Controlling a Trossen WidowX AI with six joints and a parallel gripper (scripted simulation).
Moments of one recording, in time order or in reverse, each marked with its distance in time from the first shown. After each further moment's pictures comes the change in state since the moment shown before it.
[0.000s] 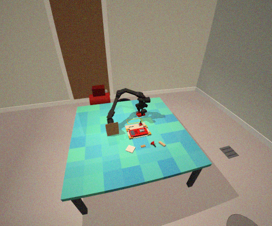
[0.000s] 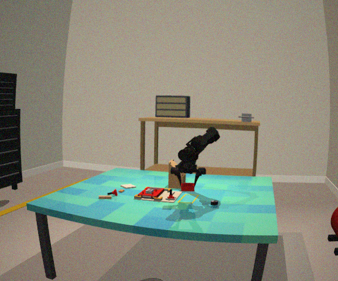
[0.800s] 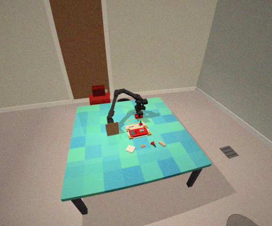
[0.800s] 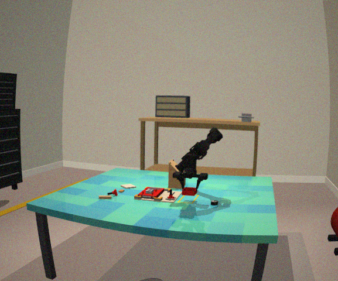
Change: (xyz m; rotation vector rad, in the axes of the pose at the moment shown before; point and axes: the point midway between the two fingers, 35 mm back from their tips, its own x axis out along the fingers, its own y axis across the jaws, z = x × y) arm 0.031 0.013 -0.022 0.219 -0.010 -0.004
